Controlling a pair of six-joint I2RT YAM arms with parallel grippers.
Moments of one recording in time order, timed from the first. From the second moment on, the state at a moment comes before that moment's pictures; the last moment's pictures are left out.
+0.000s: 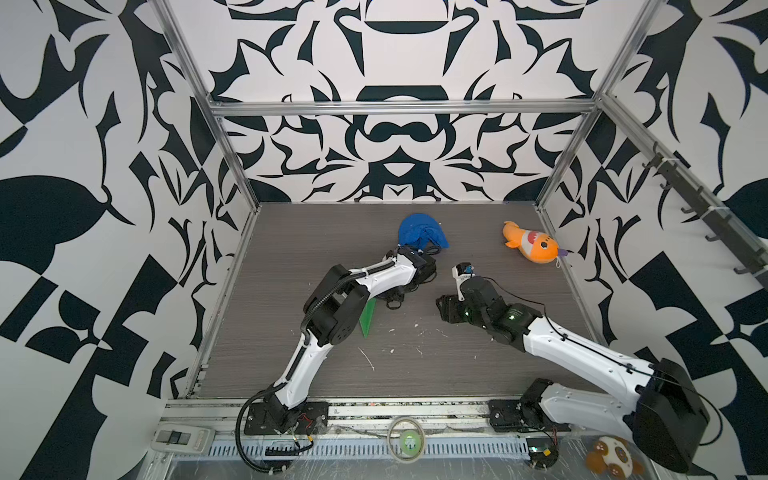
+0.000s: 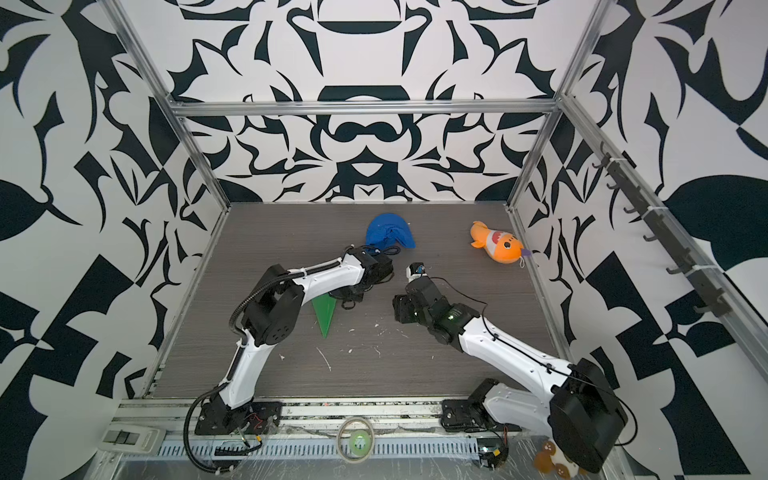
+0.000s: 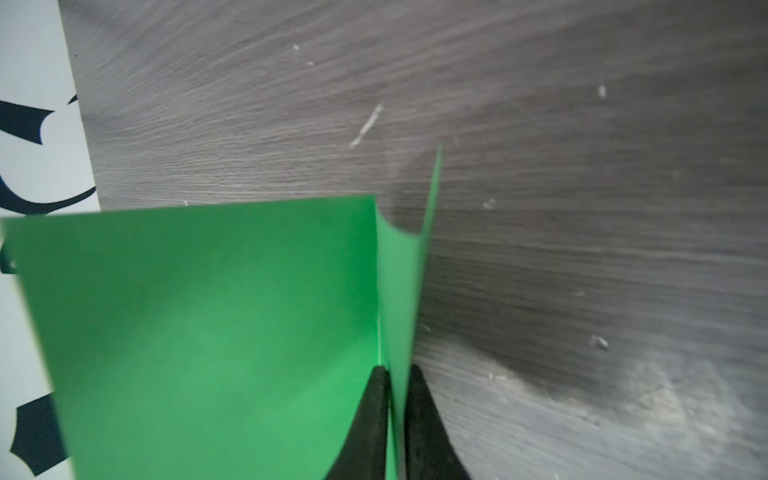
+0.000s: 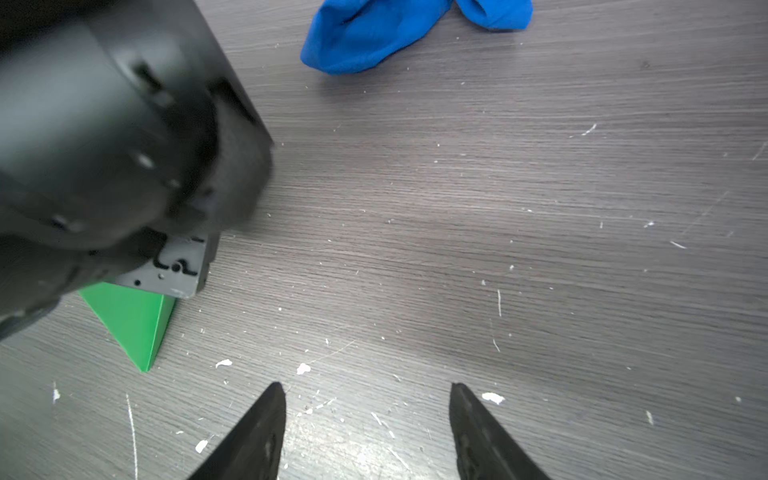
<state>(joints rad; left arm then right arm) -0.86 2.24 1.74 -1.23 -0.57 -0.77 0.69 1.12 0.66 -0.32 0.11 0.55</state>
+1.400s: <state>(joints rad) -0.84 1.45 0.91 -0.46 -0.02 -0.85 0.67 1.22 0.56 -0.18 -0.05 0.62</state>
